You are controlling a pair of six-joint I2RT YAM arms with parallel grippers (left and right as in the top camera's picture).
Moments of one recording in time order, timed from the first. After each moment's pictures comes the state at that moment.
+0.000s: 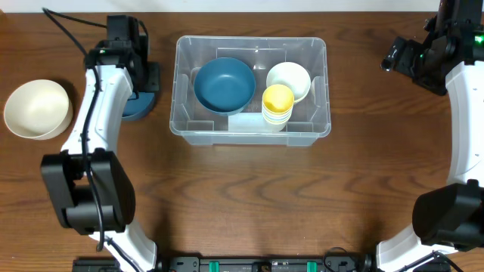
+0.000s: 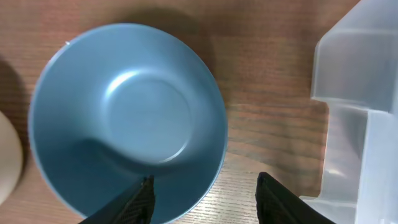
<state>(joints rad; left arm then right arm) 0.04 1.89 1.58 -0.84 -0.09 0.02 -0.15 1.79 1.83 -1.17 -0.03 0.33</state>
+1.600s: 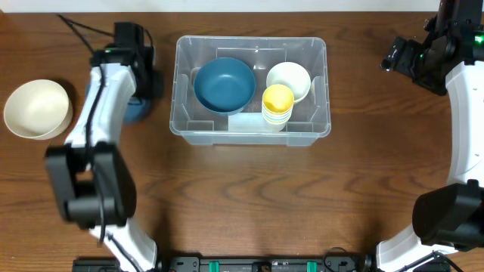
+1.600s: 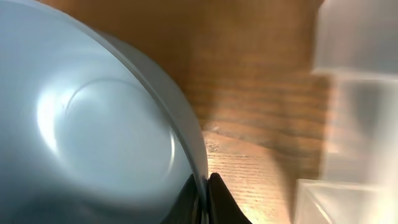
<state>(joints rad) 0.04 1.87 1.58 -0.90 -0.07 0.03 -0.15 1.79 1.83 -1.17 -0.03 0.33</state>
